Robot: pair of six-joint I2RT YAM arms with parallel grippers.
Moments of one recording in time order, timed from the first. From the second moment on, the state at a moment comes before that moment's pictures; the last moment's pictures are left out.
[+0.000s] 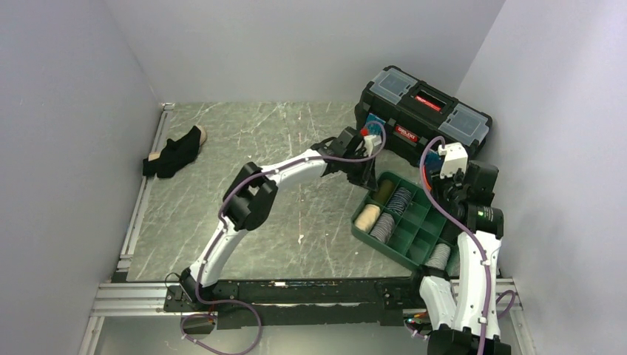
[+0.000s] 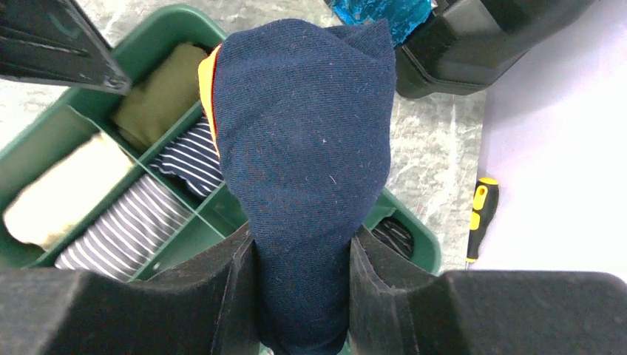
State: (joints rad) left arm -0.85 2.38 2.01 -0.35 0.52 -0.52; right arm -0.28 0.78 0.89 -0.78 -0.21 -0.38
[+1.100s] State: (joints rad) left arm -0.68 1.95 1.22 0.04 0.56 -0.84; right arm -0.12 1.19 0.94 -0.72 -0.51 -0.43
